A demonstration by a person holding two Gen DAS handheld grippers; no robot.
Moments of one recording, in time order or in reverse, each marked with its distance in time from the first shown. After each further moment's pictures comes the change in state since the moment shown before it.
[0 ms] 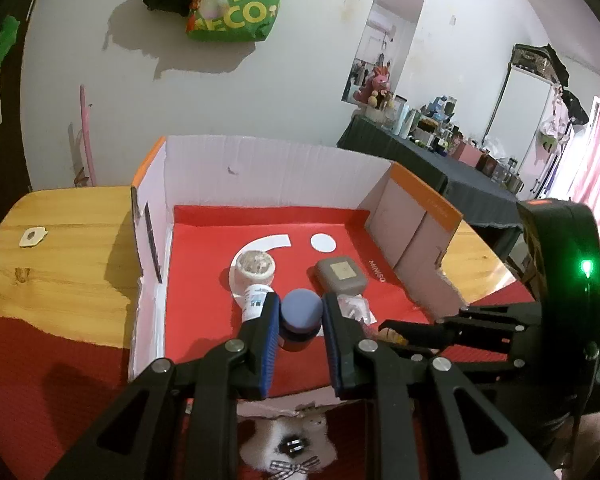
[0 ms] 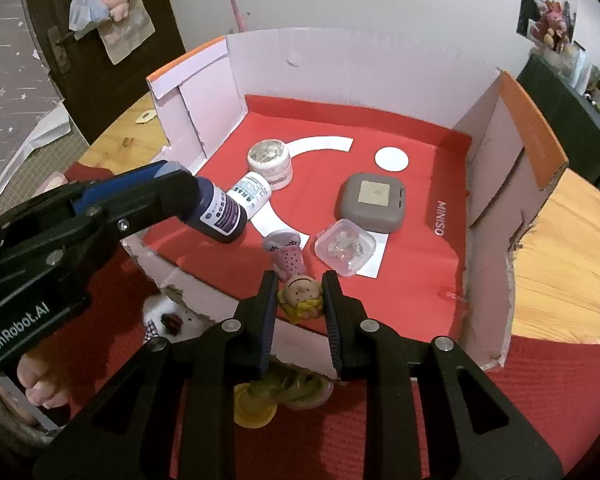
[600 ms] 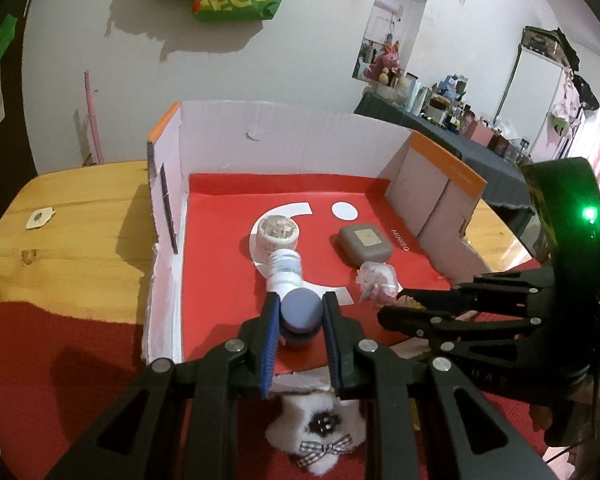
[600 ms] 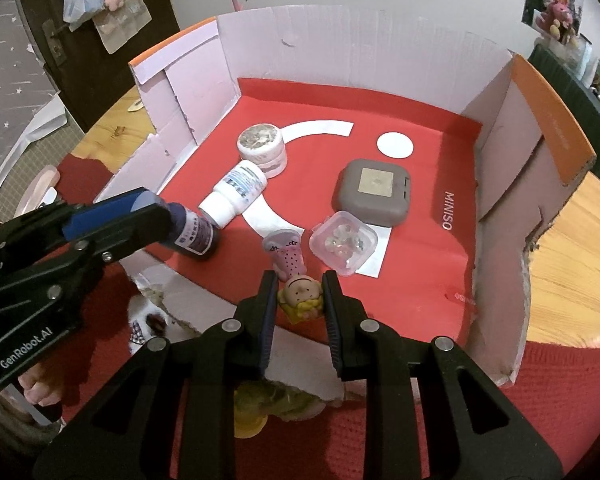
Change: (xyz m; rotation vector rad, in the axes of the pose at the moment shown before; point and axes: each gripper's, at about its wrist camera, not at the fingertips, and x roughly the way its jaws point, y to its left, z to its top) left arm 0.014 0.010 -0.013 0.015 0.077 0.045; right arm 0.015 -0.003 0.004 -0.004 0.051 0.000
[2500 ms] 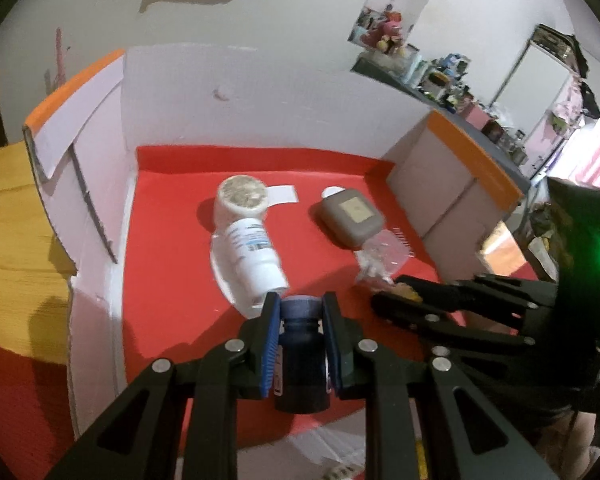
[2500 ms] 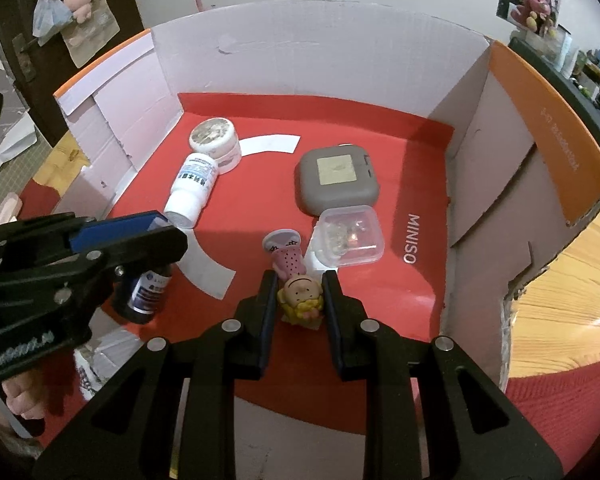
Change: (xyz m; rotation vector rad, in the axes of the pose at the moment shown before) left arm 0.065 0.008 0.028 -0.071 0.166 -0.092; right arm 0.015 -0.041 0.013 0.064 -0.023 -0.083
